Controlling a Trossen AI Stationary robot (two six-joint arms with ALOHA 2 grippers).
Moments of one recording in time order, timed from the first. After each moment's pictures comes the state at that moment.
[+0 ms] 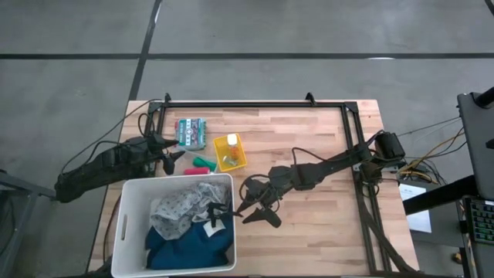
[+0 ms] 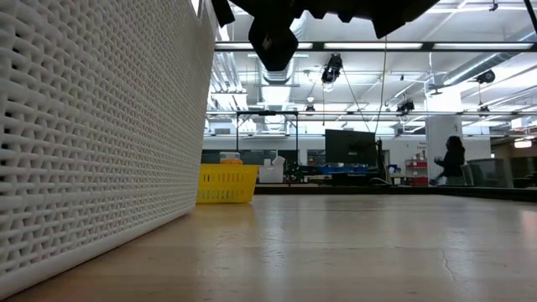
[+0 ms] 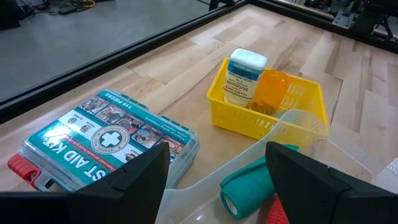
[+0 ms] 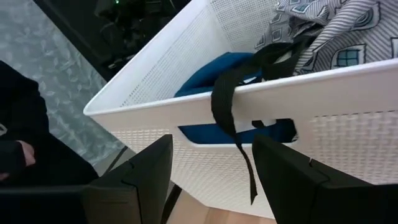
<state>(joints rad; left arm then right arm) 0.33 0.02 0.25 -0.69 -0.19 -0.22 0.22 1.79 1.07 0.48 -0.39 0.44</state>
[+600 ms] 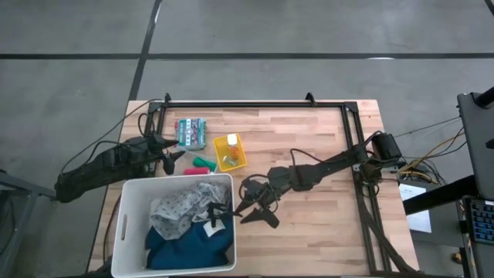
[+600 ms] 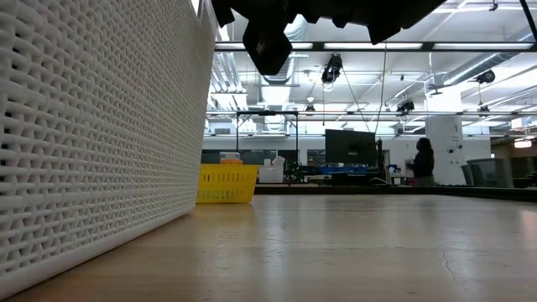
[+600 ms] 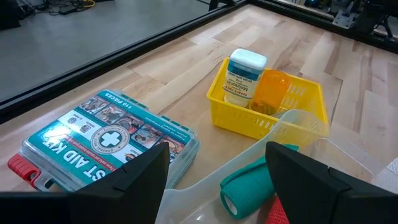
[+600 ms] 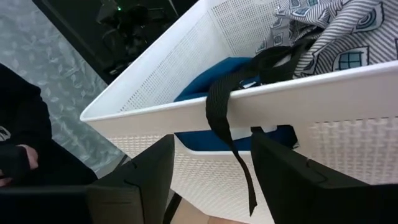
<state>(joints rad) 0.33 0.02 0.25 -0.69 -0.19 -0.22 0.22 1.82 1.07 0.55 -0.40 0.46</state>
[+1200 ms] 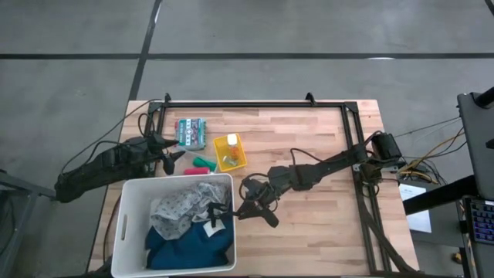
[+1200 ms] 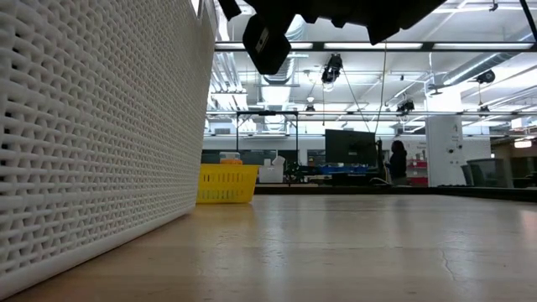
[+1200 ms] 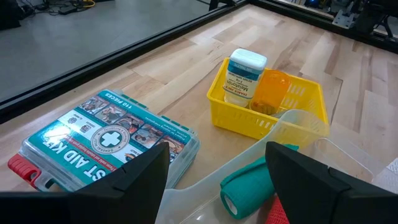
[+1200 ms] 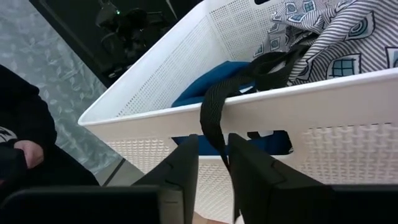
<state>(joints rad) 0.33 0.02 0.25 -0.69 -0.19 -0.22 0.21 1.82 1.07 0.56 -0.39 0.46</state>
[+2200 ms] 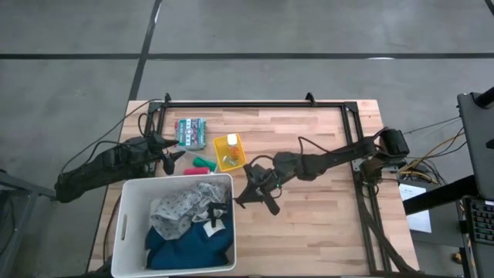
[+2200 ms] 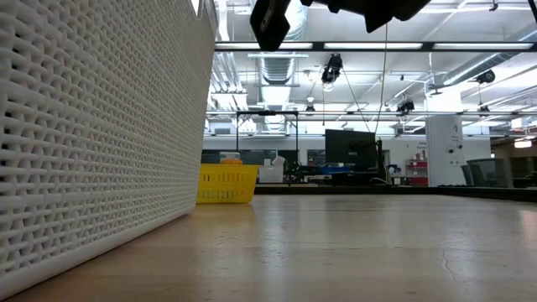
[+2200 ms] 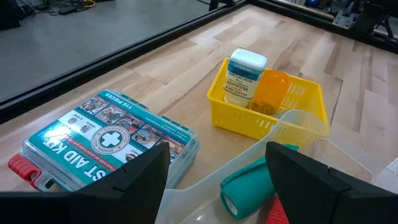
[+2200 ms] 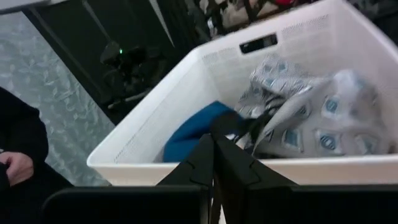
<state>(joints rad) 0.33 0.02 0.25 -0.69 -0.19 -0.22 0.14 1.73 1.07 0.56 -0.40 0.43</state>
